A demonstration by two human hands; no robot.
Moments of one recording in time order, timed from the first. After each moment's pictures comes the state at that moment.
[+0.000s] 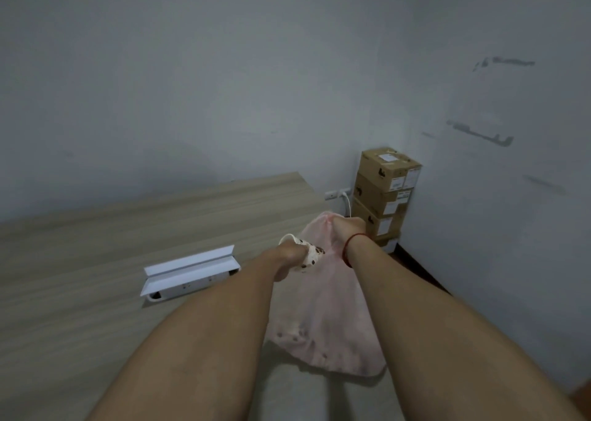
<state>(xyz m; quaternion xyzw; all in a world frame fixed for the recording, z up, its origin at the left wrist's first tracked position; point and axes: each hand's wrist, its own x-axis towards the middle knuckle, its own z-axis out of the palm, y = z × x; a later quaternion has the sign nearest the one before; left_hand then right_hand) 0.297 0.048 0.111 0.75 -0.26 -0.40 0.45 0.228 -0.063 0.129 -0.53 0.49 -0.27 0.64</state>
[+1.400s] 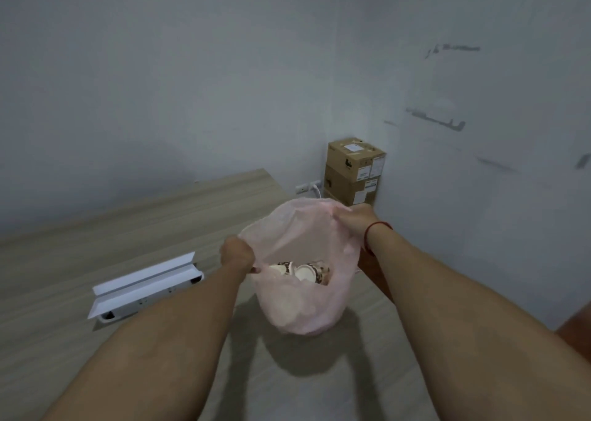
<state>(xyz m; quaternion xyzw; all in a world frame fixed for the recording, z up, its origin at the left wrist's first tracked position) 0.330 -0.002 0.063 0.82 -0.07 -0.22 0.53 0.144 -0.133 0.152 -0.66 0.51 -0.21 0.51</state>
